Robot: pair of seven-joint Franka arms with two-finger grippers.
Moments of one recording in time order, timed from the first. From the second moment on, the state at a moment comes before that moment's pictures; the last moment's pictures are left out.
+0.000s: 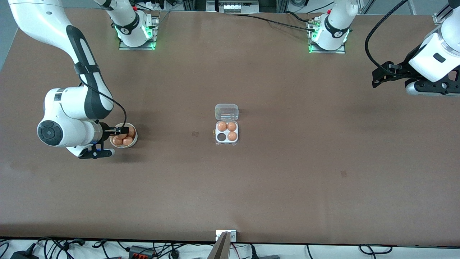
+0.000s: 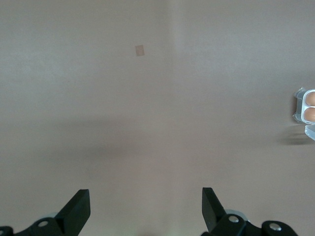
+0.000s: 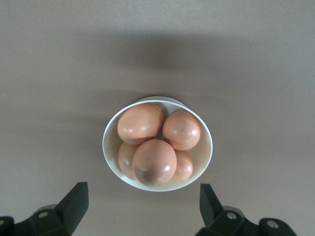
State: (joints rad) left arm 0.01 0.02 -0.11 -1.54 0.00 1.48 -0.09; right arm 0.07 0.53 0.00 -1.70 0.02 1.92 -0.02
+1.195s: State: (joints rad) left arm 0.01 0.02 -0.11 -1.54 0.00 1.48 -0.09; right arm 0.07 0.58 0.00 -1.70 0.03 1.96 -0.02
